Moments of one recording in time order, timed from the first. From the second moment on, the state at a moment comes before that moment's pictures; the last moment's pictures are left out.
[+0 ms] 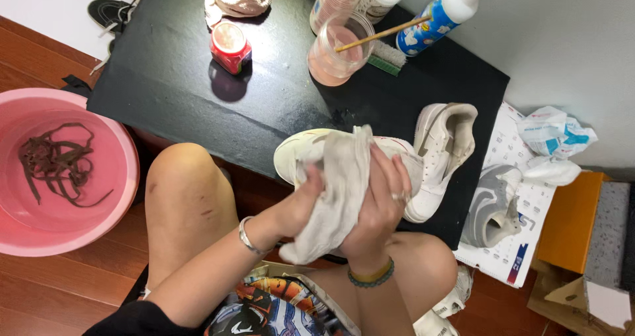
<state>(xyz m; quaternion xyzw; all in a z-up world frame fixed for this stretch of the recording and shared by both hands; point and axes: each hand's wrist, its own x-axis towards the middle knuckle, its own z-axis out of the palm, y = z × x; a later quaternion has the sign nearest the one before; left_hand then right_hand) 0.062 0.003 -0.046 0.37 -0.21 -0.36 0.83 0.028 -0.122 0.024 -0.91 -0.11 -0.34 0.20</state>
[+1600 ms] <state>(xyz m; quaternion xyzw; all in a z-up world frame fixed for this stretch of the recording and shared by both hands) 0.030 0.010 -0.032 0.24 -0.11 -0.28 0.92 0.007 -0.132 0.000 -0.90 -0.04 -0.34 0.27</state>
